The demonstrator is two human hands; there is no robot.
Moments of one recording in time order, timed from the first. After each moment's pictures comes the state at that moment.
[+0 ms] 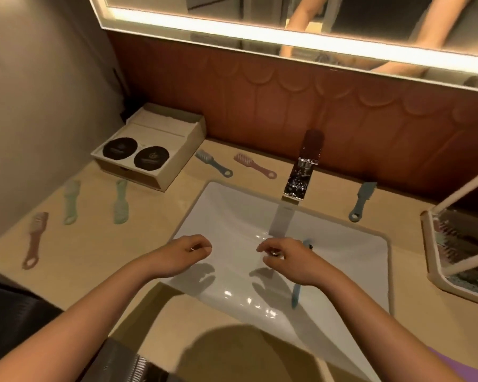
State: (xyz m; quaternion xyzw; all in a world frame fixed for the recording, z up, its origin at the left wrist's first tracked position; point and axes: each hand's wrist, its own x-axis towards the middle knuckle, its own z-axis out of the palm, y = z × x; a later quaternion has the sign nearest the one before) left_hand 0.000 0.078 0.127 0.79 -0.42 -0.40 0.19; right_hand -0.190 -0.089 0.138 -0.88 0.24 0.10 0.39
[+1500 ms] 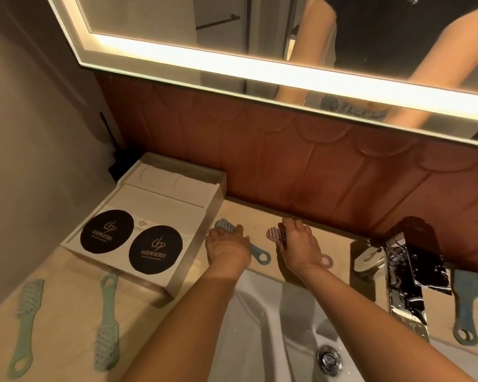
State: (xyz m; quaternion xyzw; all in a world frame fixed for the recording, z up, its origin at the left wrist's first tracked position) left_hand 0.189 -0.149 0.055 0.91 -0.33 -0.22 -0.09; right_hand 0.078 -0.232 0.051 -0.89 0.43 -0.02 0.13
